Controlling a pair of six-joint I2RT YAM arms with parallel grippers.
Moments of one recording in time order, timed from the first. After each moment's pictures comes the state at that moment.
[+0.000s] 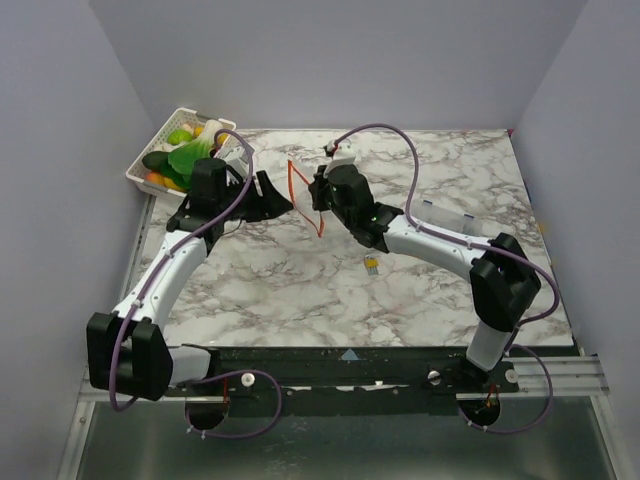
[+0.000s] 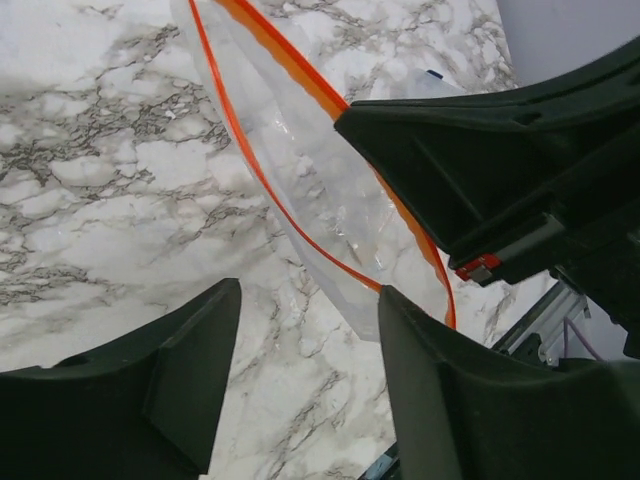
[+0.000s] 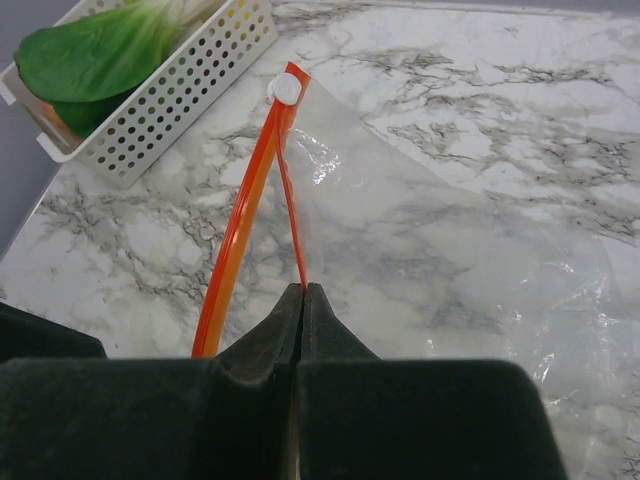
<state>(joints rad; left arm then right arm) -0.20 1.25 1.00 -0.22 0.53 -0.48 0.82 1.78 1.32 0.17 0.34 0.35</state>
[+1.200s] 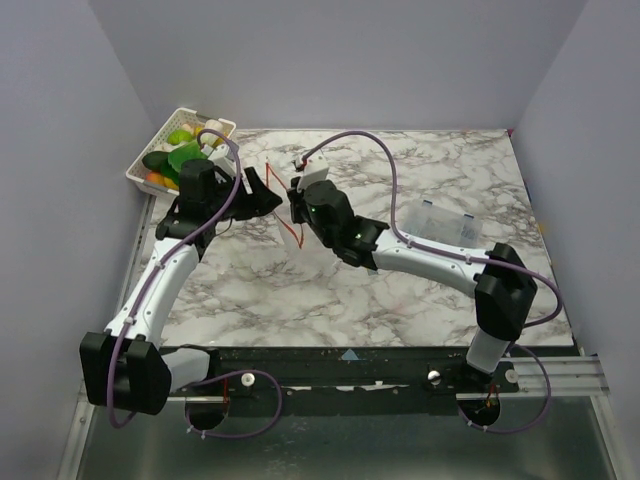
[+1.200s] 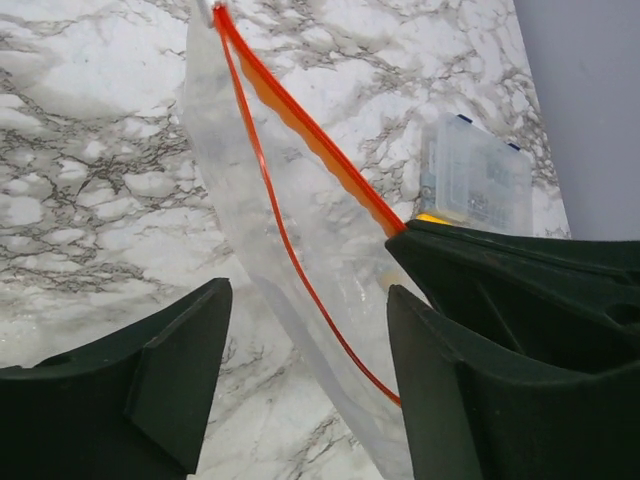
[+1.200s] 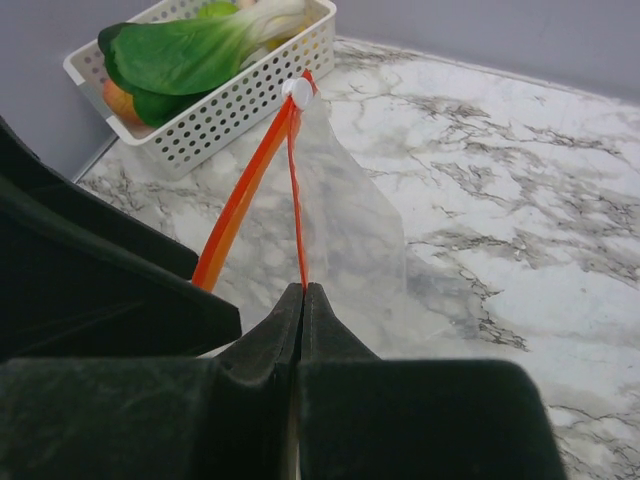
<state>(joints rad) -0.16 1.19 1.01 -0.26 0.45 -0.47 1.00 1.76 1.38 0.17 0.48 0.20</state>
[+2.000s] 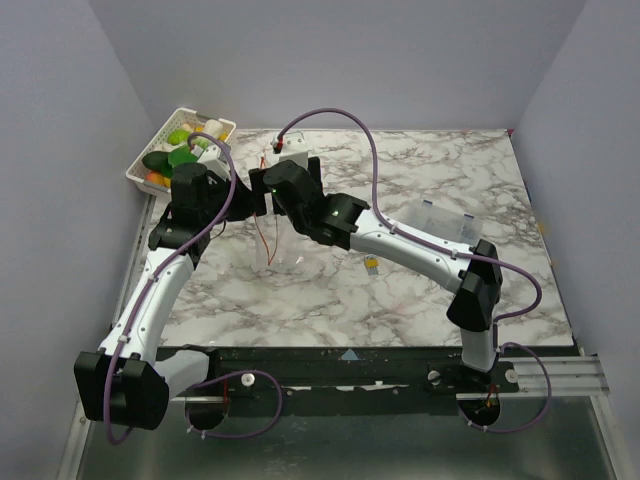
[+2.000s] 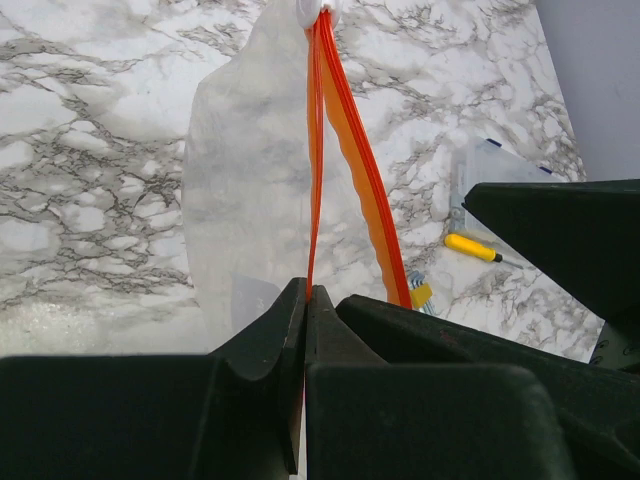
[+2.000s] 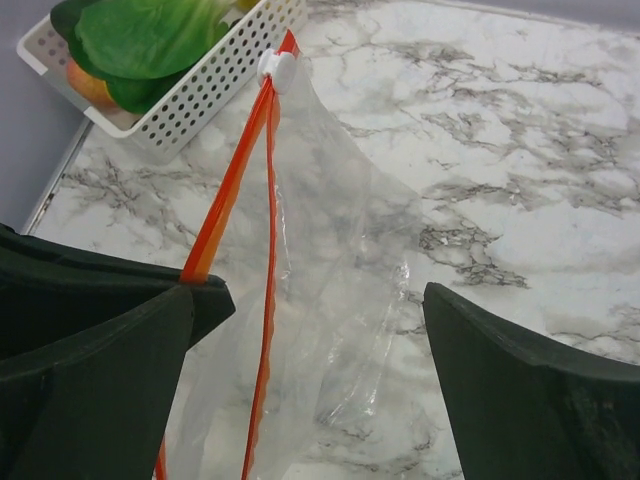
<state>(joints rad) -0.16 1.12 1.00 -0.28 0.36 -0.43 1.07 1.92 1.86 -0.36 0.63 0.38</state>
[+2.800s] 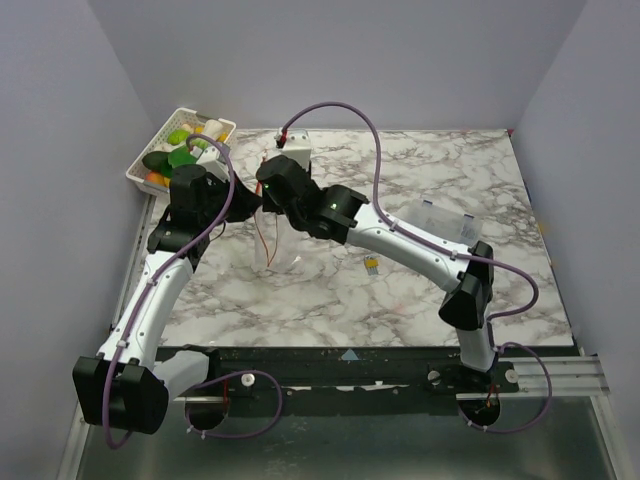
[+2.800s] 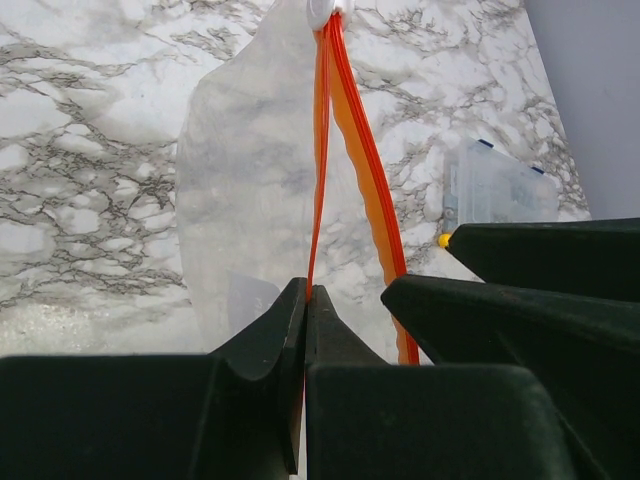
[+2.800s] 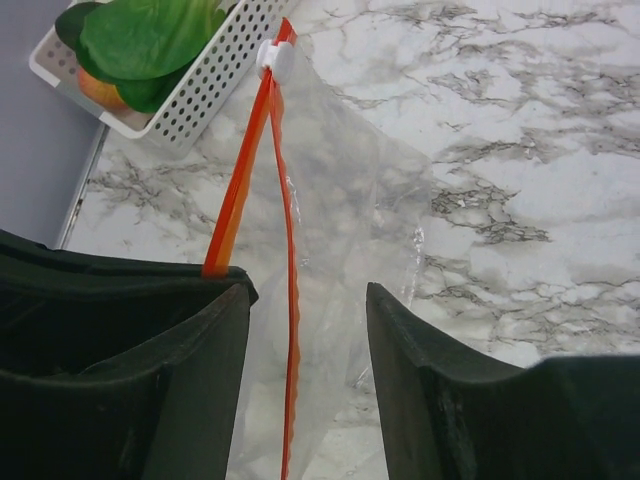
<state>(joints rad) -0.15 1.10 0.98 -0.28 0.36 -0.43 1.08 1.97 2.04 -0.60 0.63 0.57</state>
